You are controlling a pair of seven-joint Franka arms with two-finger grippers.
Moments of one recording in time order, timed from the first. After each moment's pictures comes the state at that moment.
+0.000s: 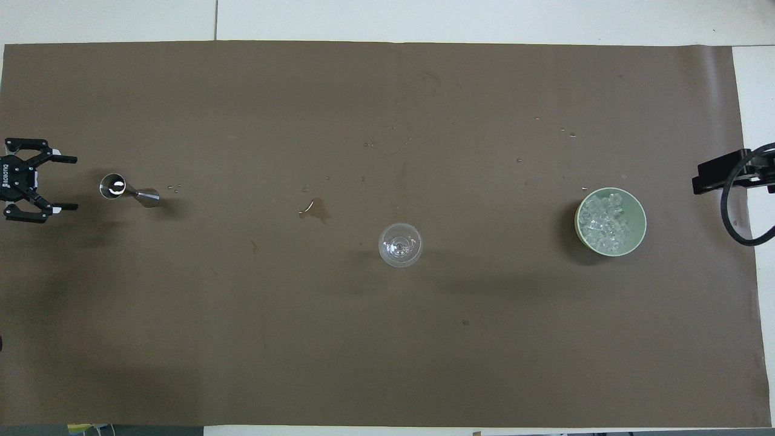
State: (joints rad) left arm 0.42 0.57 0.06 -1.55 -0.73 1.65 -0.95; right arm -0.02 -0.01 -0.03 -1.55 -0.02 1.49 -0.03
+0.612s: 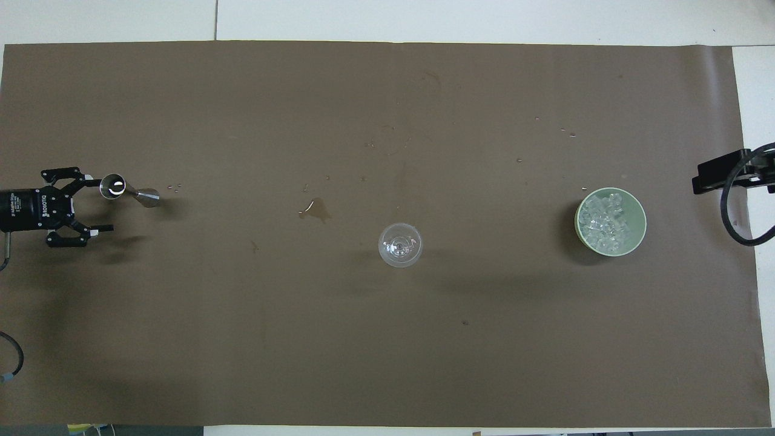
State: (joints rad) left arm 0.43 0.49 0.06 -1.82 -0.95 1.68 -0.80; right arm -0.02 -0.01 -0.03 -1.55 -0.02 1.49 -0.03
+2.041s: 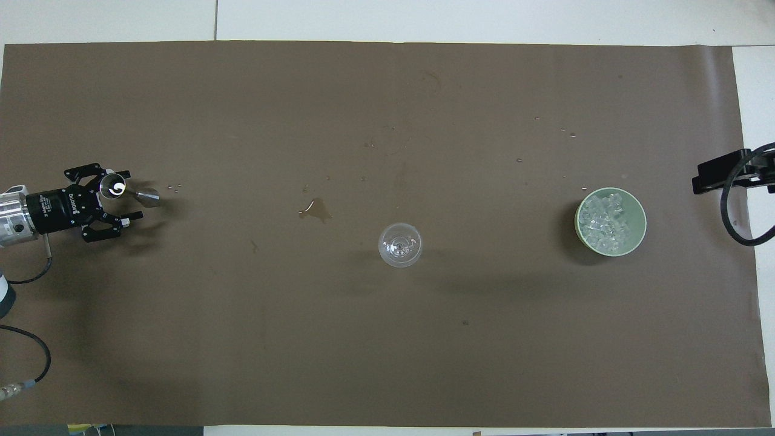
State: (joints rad) left arm 0.39 0.45 0.04 -1.96 -1.16 1.82 -0.80; right arm -0.02 -0.01 -0.03 -1.55 -0.02 1.49 -0.03
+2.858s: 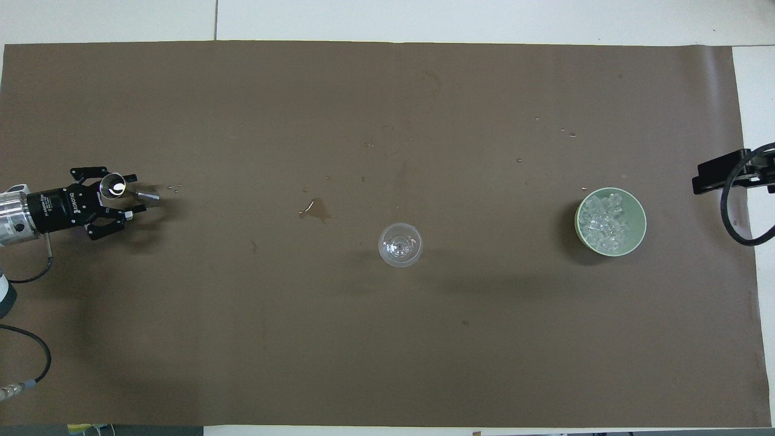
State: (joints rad) left arm 0.38 0.45 0.04 -1.96 -1.17 1.81 -0.80; right arm -0.02 -0.01 -0.03 -1.55 -0.02 1.49 -0.03
